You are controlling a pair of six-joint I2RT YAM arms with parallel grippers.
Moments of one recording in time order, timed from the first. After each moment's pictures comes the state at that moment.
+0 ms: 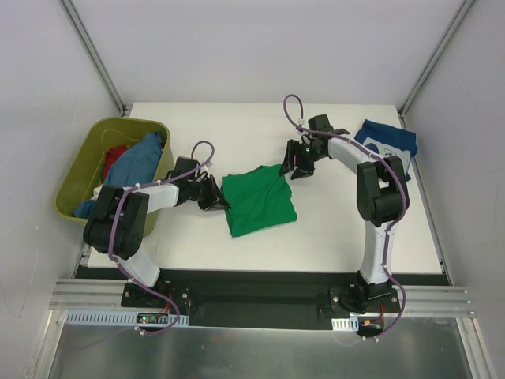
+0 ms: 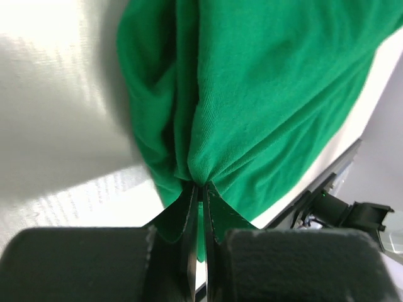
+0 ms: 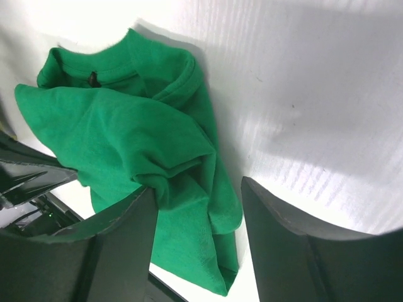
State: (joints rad) left arm -0.26 1.64 0.75 -0.06 0.64 -0.67; right arm 0.30 2.07 1.55 -0.63 -0.49 0.35
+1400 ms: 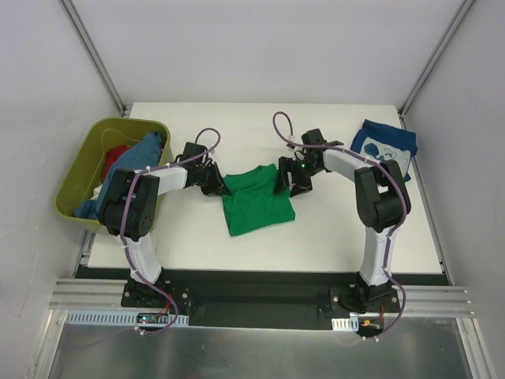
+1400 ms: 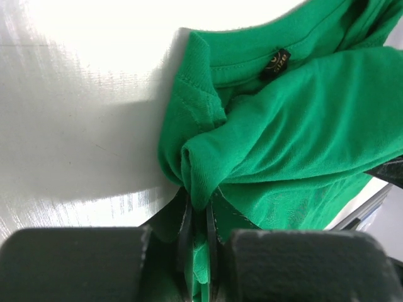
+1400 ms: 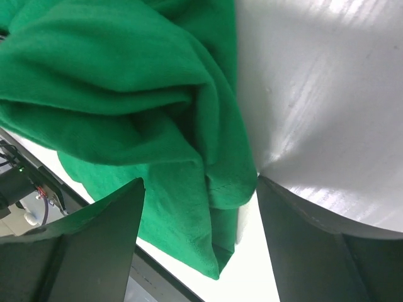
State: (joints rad) left arm -0.27 1.83 1.00 -0.17 0.47 -0.62; right arm 0.37 2.02 1.39 -0.62 -0.55 0.26
